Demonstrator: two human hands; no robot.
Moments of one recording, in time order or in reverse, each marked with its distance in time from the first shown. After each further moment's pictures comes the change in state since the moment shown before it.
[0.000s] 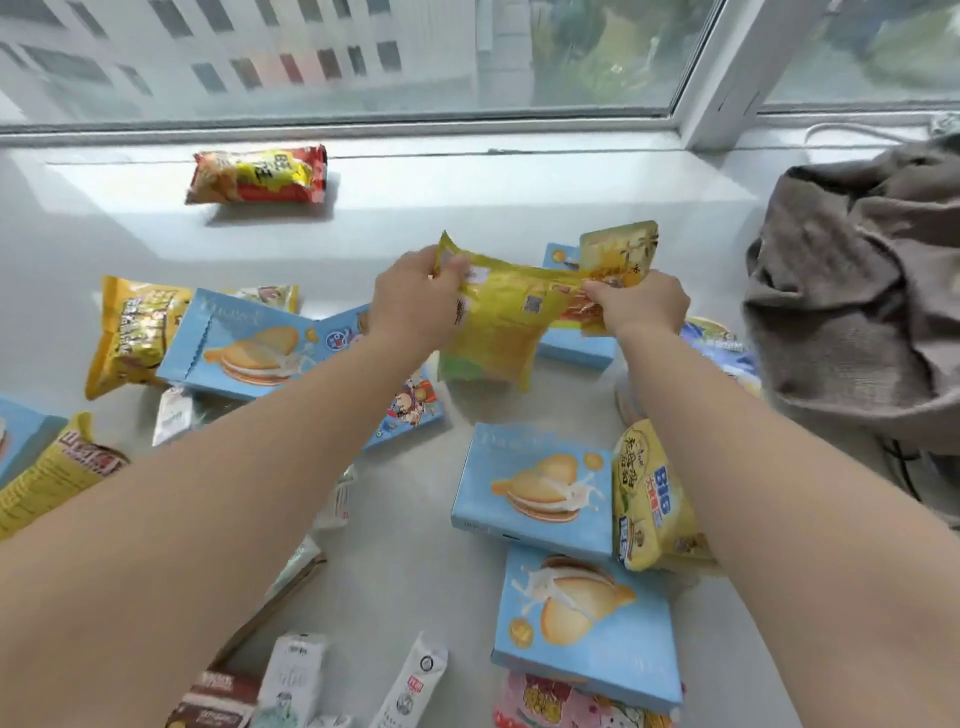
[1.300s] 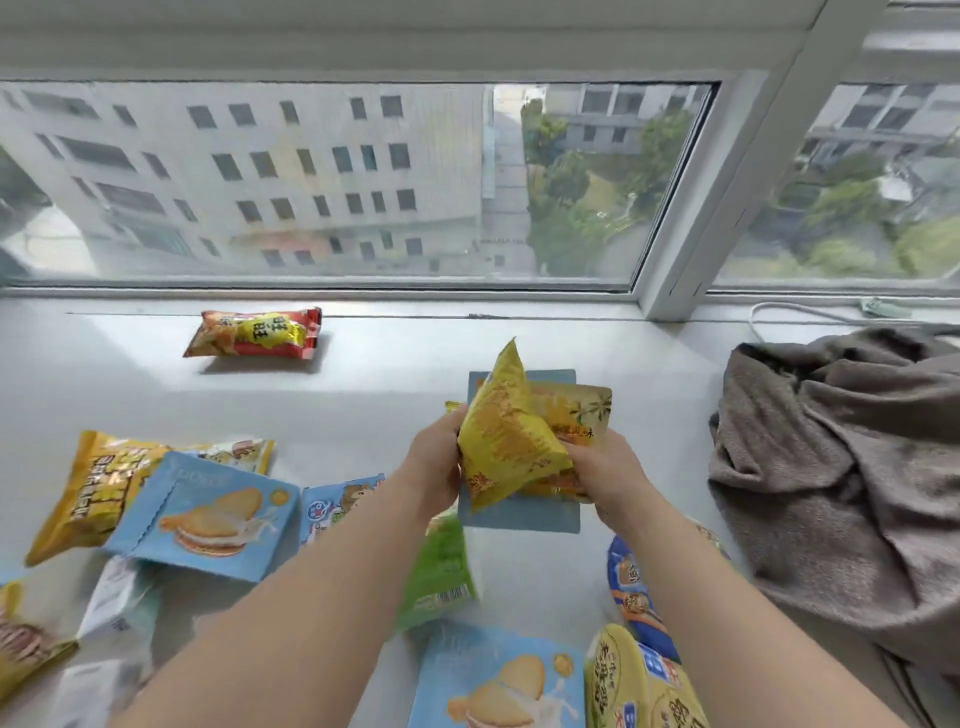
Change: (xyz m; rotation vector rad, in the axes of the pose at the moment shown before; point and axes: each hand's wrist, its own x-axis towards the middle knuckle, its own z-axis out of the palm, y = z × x) left_hand 0.064 0.017 0.067 -0.906 -0.290 -0.454; right_hand 0.029 -0.010 -0.025 0.487 -0.560 -0.111
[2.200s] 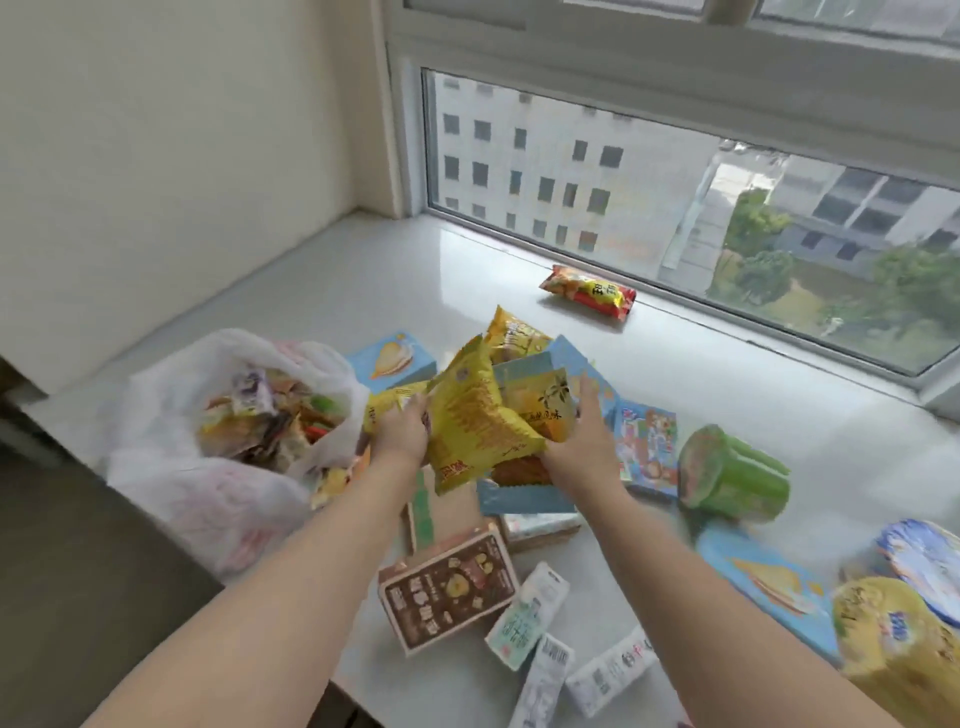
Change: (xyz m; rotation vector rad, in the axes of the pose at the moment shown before) left_hand -0.331 -0.051 -0.394 -0.035 0.794 0.228; right_hand -0.275 0.035 0.367 -0.597 -0.190 -0.393
